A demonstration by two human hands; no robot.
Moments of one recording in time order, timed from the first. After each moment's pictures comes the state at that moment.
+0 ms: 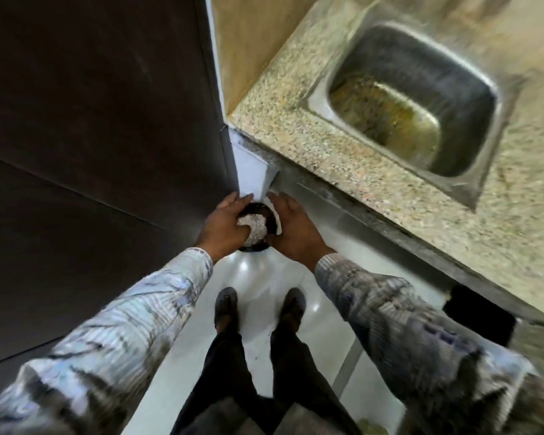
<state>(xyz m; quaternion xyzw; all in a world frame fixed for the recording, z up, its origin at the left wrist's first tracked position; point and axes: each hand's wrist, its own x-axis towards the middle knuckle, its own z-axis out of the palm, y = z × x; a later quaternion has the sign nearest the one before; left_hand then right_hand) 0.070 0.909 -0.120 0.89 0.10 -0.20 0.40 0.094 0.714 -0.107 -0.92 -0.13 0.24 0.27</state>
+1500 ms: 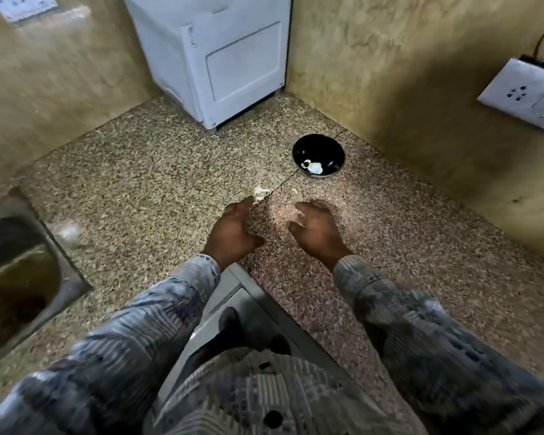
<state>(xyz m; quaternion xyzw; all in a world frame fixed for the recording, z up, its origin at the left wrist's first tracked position) -0.052 0.208 0.066 0.77 -0.53 -0.28 0.21 -0.249 0.116 0.055 -0.79 0.53 -0.09 0.29</state>
